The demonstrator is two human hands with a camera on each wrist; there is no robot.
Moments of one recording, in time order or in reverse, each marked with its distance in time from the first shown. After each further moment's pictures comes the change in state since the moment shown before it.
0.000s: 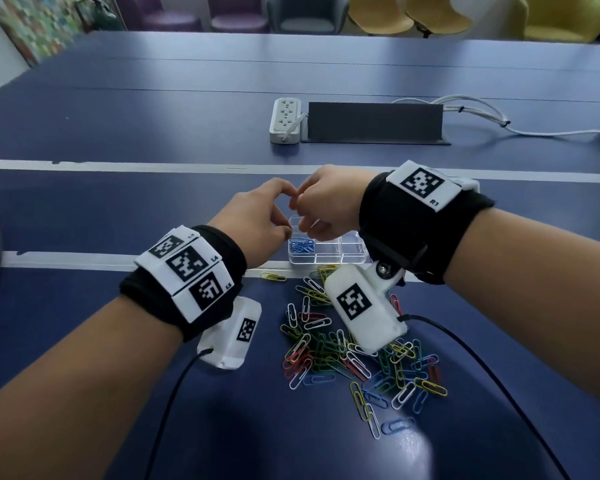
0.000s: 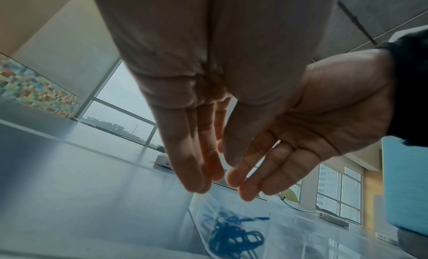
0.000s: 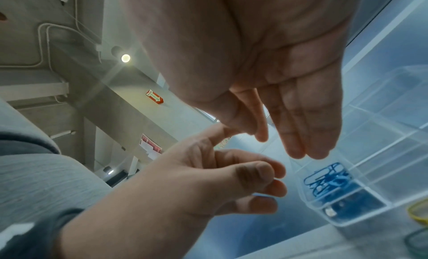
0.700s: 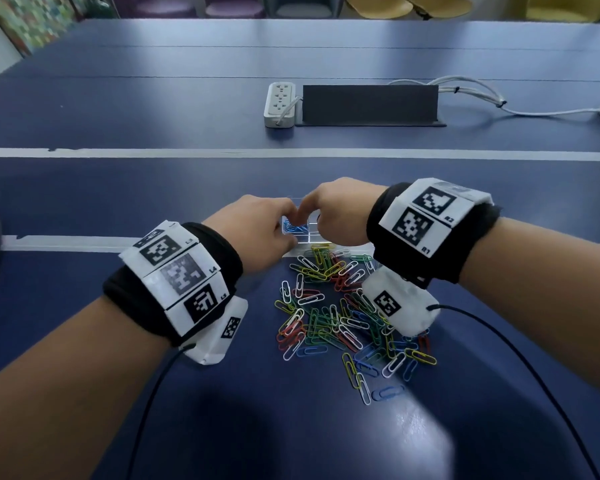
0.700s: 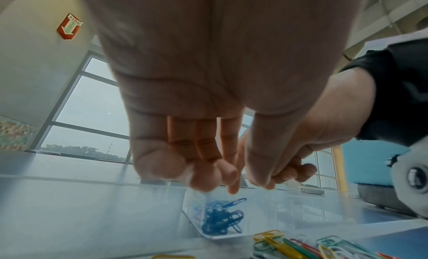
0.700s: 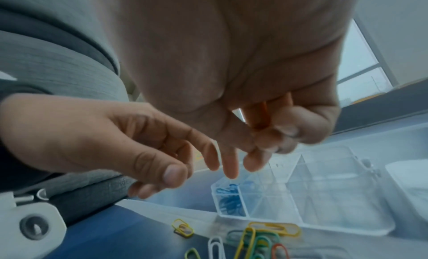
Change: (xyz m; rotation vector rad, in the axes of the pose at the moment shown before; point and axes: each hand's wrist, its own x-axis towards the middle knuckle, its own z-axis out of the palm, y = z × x) left_hand -0.025 0.008 0.010 0.371 -0.116 0.071; right_hand -0.042 0.023 0.005 -0.671 -0.038 -0.234
